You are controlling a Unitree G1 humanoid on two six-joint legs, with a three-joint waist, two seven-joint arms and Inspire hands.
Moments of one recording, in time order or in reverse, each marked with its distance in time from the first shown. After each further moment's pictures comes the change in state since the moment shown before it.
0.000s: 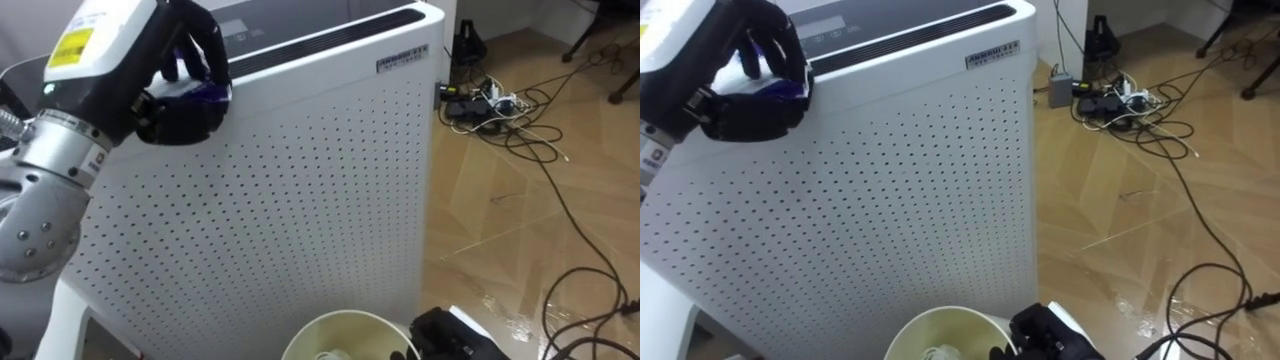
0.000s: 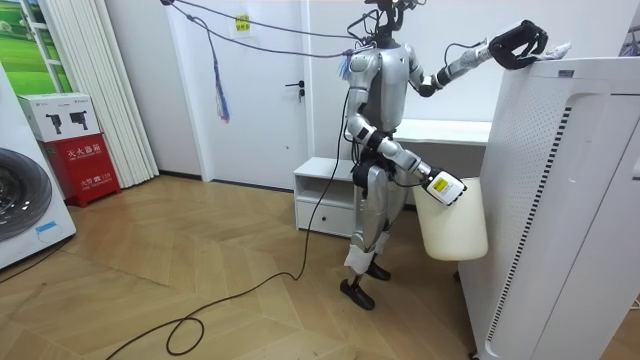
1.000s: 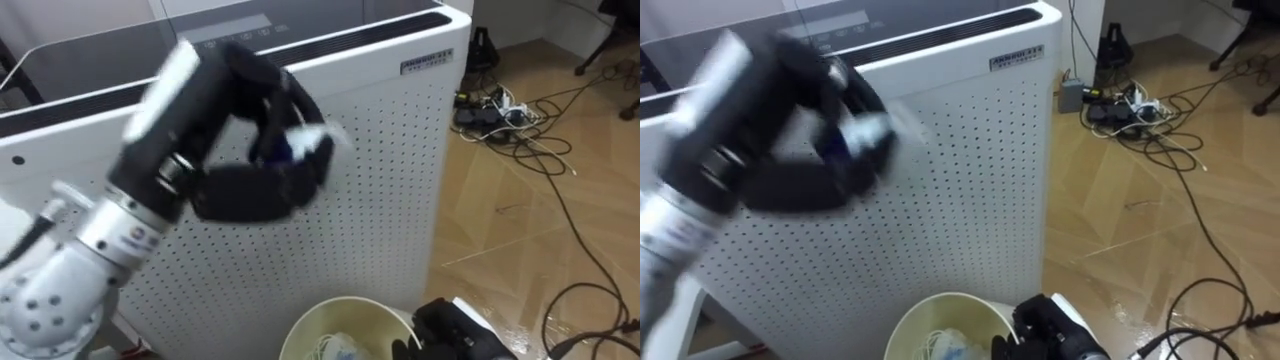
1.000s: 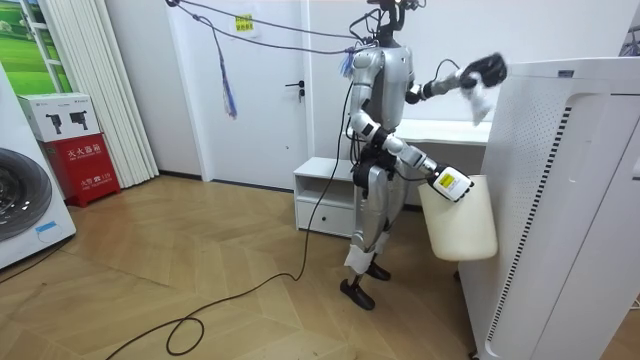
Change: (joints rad) left arm 0.264 -0.061 -0.241 -0.101 -0.757 -0.045 -0.189; right arm -0.036 -0.022 0.042 0.006 0.066 -0.001 -0.079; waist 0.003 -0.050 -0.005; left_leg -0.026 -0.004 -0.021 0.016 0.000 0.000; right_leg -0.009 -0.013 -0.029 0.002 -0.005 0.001
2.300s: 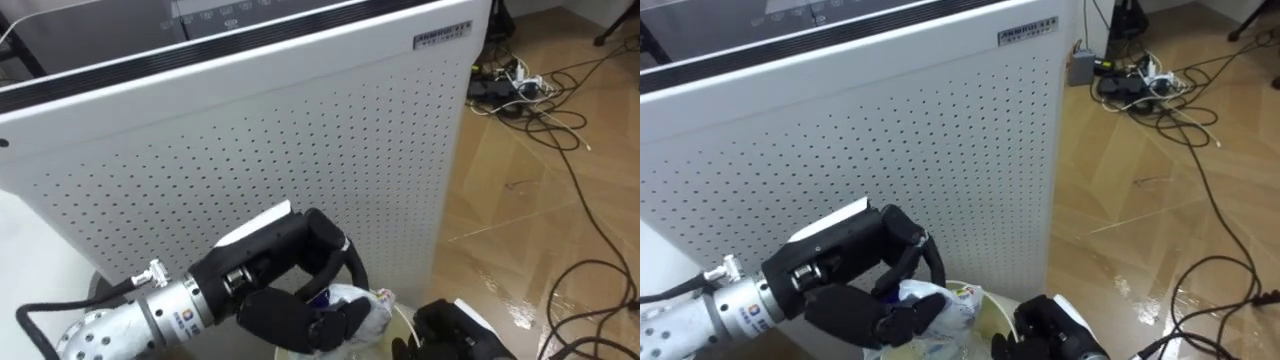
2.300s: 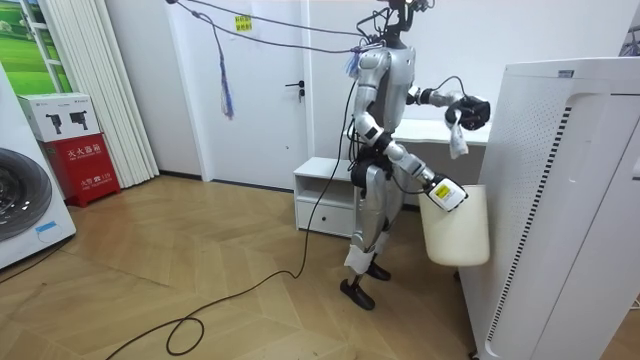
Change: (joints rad) left arm 0.053 -0.016 -0.045 0.208 -0.021 0.011 -0.226; right arm -0.026 -0.013 0.037 0.114 0.085 -0.059 -0.010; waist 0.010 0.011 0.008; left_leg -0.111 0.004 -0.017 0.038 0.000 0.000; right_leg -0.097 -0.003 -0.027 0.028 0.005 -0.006
